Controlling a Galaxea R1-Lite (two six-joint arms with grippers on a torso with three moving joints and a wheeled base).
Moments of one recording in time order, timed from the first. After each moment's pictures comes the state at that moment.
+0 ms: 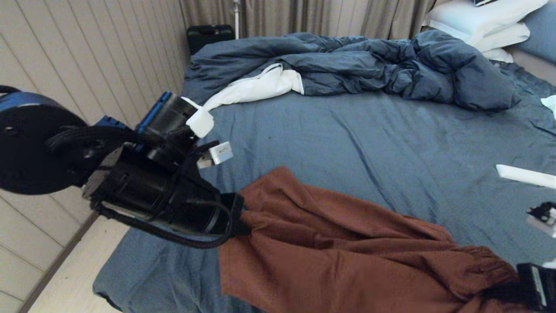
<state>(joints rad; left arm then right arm) -0.71 1.69 -1.35 0.56 -0.25 -0.41 -0.12 1.18 -0.75 0.60 0.30 0.18</state>
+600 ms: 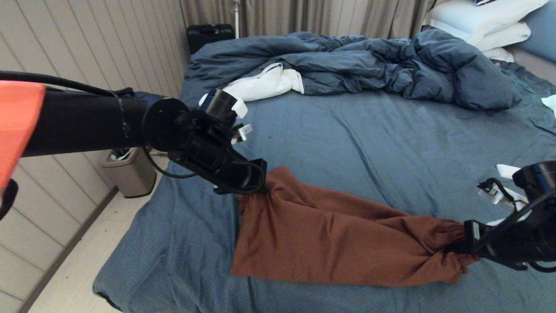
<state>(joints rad) -0.60 2.04 -1.72 0.56 -0.27 -0.38 -0.19 1.54 -0.80 0.26 0.30 0.19</state>
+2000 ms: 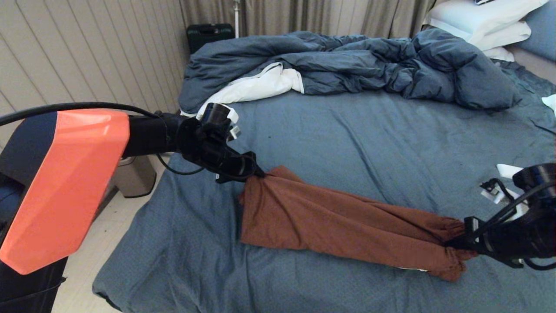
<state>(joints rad) -0.47 2.27 -1.92 0.46 -0.28 -0.41 -0.24 1.59 -0.80 0.20 0.34 0.21</state>
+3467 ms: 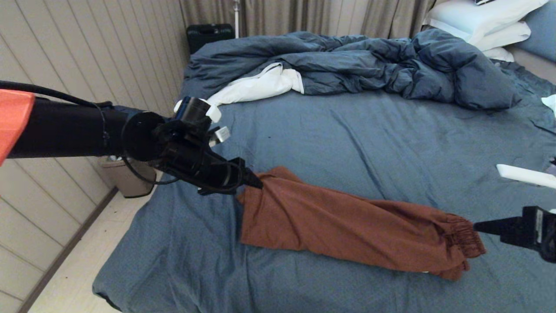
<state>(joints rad) -0.50 1.96 -1.53 0.39 -0.32 -0.41 -0.23 1.20 -0.83 0.39 0.34 0.20</state>
